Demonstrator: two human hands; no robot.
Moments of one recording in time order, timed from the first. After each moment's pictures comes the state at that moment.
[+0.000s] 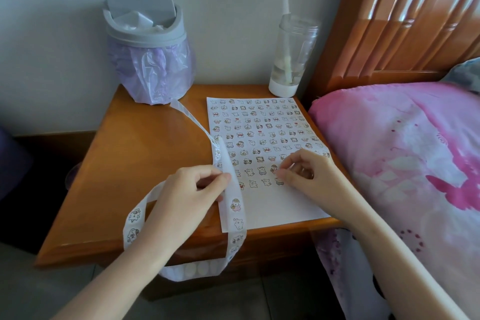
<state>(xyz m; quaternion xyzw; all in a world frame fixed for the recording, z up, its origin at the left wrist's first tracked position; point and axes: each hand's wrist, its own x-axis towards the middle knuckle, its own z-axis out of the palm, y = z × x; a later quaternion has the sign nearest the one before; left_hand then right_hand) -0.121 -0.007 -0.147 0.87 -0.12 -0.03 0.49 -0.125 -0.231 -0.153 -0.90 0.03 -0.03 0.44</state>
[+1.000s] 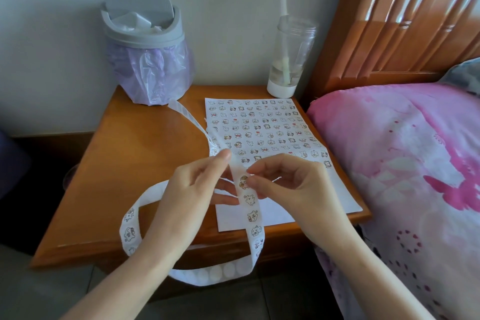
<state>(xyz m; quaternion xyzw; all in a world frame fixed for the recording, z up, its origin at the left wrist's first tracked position) -0.130 -0.023 -0.131 0.71 -0.05 -0.09 0.70 -0.155 -0.182 -0.129 -0.79 -0.05 -0.06 0.61</state>
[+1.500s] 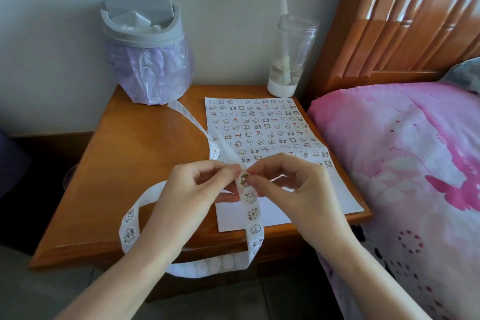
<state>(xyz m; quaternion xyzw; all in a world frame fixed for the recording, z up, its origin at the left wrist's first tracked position) -0.129 -0.019 -0.130 0.73 -0.07 -0.10 0.68 -0.156 -0.179 -0.130 -0.83 -0.07 -0.11 0.55</state>
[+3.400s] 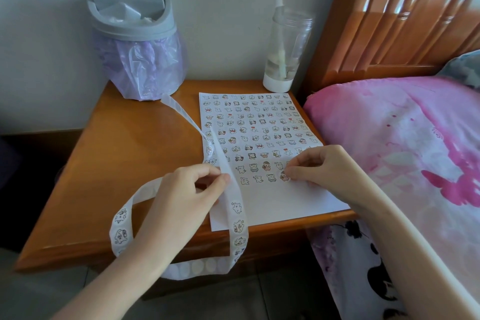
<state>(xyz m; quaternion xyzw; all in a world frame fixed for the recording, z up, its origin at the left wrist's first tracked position) -0.122 -0.015 -0.157 0.88 -0.12 -0.01 0.47 -0.124 -0.250 -0.137 -0.87 0.09 0.02 0.48</state>
